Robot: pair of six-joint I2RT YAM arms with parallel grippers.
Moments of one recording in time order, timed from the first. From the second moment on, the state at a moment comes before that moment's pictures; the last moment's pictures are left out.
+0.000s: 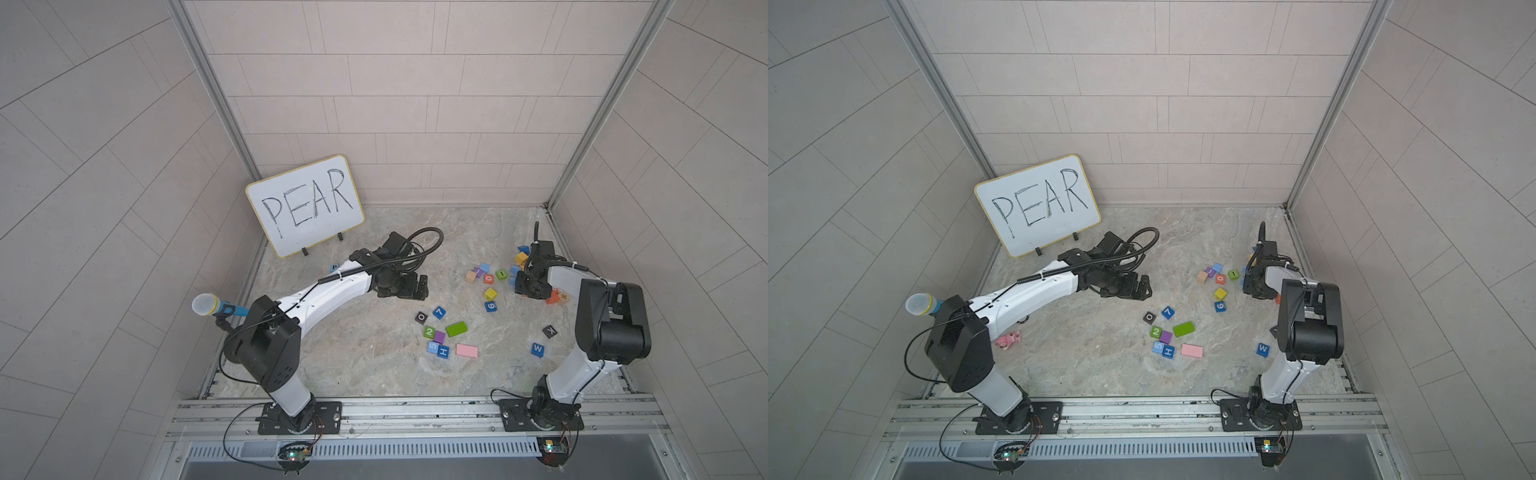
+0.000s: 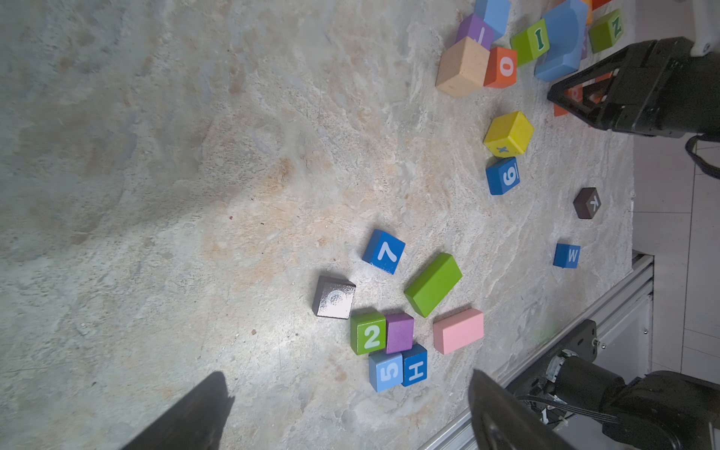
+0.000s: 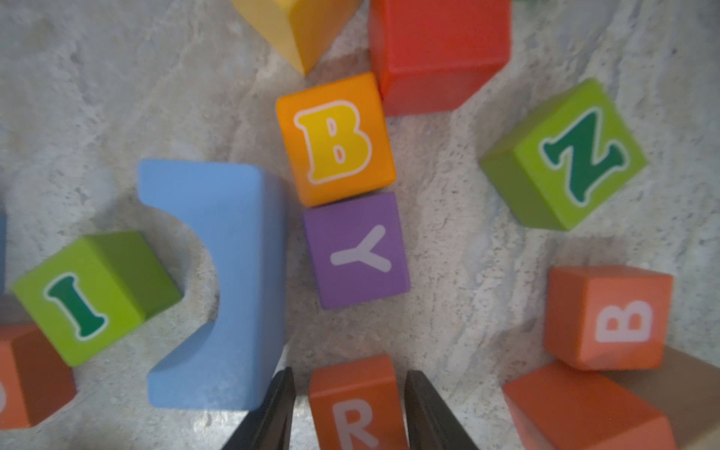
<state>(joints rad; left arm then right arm) -0.68 1.64 1.31 -0.75 0.26 -0.50 -0.19 1.70 0.96 -0.45 0.07 0.15</state>
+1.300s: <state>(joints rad) -0.58 1.57 1.30 -0.82 0.21 -0.49 -0.10 1.37 0.94 -0.56 0.08 0.27</state>
